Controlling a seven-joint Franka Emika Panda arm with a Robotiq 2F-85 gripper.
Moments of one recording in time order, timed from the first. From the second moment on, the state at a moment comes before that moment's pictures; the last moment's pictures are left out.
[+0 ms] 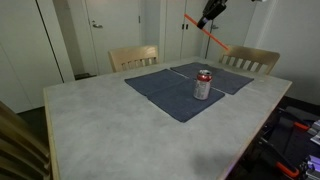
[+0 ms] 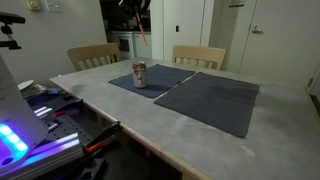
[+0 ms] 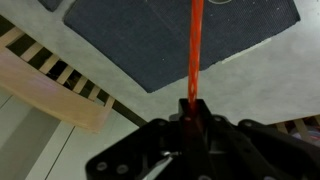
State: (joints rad) arm 0.22 -0.38 -0.14 -2.66 0.45 2.77 -1.20
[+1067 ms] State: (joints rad) arm 0.71 -0.54 -0.52 -2.78 1.10 3.21 -1.63
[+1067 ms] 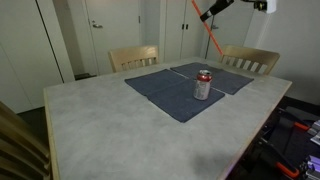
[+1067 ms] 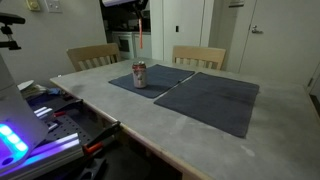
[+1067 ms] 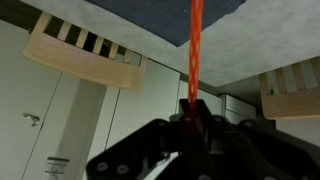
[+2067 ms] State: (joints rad) arm 1.31 -0.86 -1.19 -2.78 0.94 3.46 -1.84
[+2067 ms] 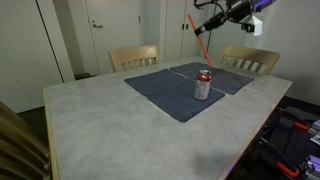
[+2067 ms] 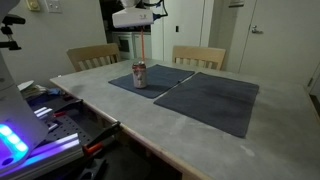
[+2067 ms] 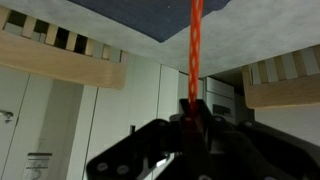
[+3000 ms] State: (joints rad) arm 1.41 -0.90 -1.34 -2.77 0.70 3.45 -1.69
